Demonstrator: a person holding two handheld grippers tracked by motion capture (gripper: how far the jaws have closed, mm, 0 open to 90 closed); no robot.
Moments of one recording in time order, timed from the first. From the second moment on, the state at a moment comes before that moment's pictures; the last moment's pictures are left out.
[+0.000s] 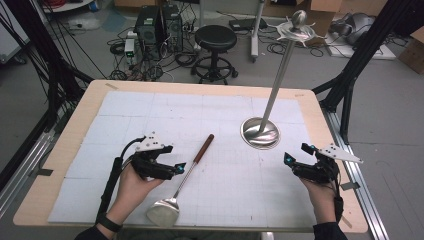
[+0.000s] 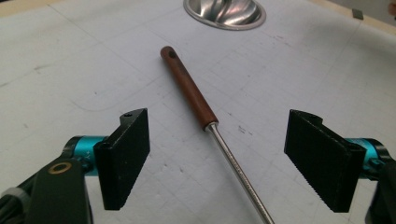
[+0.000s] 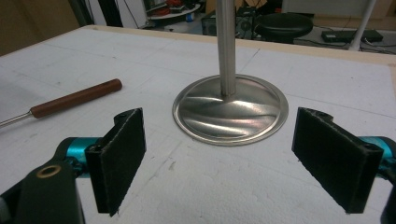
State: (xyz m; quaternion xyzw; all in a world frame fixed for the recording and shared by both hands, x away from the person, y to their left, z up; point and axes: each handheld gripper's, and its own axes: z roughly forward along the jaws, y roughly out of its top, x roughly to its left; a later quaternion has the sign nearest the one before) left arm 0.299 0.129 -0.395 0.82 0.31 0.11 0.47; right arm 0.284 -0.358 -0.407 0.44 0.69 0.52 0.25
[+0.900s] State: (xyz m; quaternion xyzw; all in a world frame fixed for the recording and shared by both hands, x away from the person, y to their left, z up) left arm 0.297 0.093 -0.424 0.87 0.33 0.09 0.36; right arm 0.286 -0.358 -0.408 0.44 0.69 0.52 0.24
